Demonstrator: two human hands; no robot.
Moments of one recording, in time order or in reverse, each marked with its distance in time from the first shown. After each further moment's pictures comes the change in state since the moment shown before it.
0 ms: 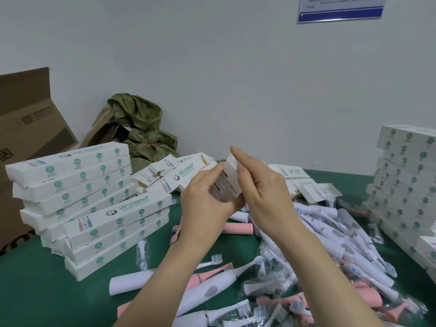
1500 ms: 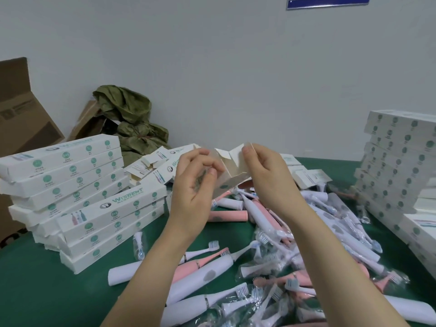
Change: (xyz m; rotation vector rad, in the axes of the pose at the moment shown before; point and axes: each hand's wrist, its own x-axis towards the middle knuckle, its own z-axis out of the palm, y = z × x) left_hand -0.003 -0.012 -0.017 -0.250 -0.094 0.146; right_hand 0.005 -0.011 -0.010 -0.018 0.012 0.202
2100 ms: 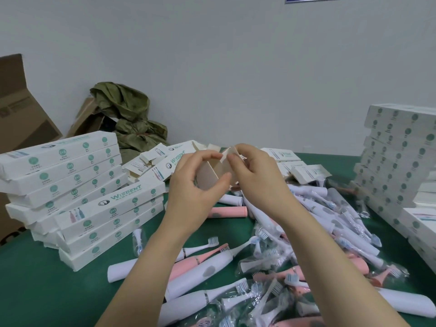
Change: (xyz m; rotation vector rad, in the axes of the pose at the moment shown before) left_hand 0.002 0.003 -0.001 0.106 -0.069 -0.124; right_hand -0.001 0.002 0.010 -0.060 -0.047 -0.015
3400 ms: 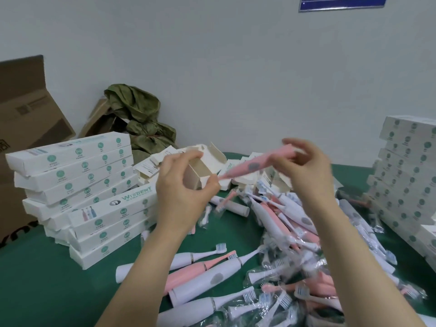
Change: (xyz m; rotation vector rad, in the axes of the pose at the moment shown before) left_hand 0.000 -0.022 -0.016 0.214 0.254 0.002; right_hand 0.007 0.037 -0.035 0.301 0.308 0.192
